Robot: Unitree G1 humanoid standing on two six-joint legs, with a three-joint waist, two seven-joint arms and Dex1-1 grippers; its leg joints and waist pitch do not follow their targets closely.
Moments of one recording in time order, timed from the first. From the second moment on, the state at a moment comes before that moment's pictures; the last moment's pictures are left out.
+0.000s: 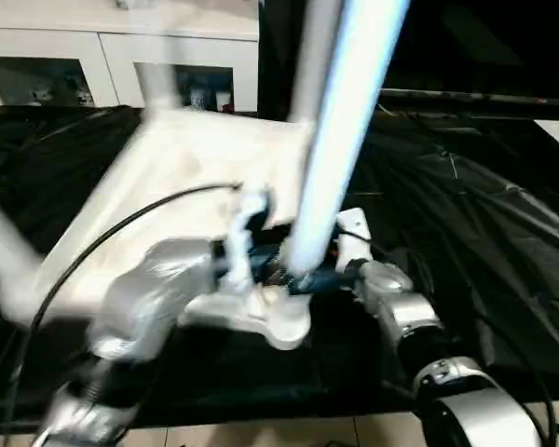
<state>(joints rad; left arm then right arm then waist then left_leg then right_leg) -0.49 0.25 -0.22 -0.01 -0.45 0.44 -0.95 -0.64 -0.01 0.04 0.93 0.07 0.04 0.38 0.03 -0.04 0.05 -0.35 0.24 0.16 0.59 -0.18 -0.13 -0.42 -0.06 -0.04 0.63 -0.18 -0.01</state>
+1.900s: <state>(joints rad) -0.45 0.61 -0.37 0.22 -0.10 0.23 -1.19 -0.25 -0.57 0.18 -0.11 0.20 0.49 1.03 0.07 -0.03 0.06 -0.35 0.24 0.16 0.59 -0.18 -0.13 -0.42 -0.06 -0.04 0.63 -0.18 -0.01</state>
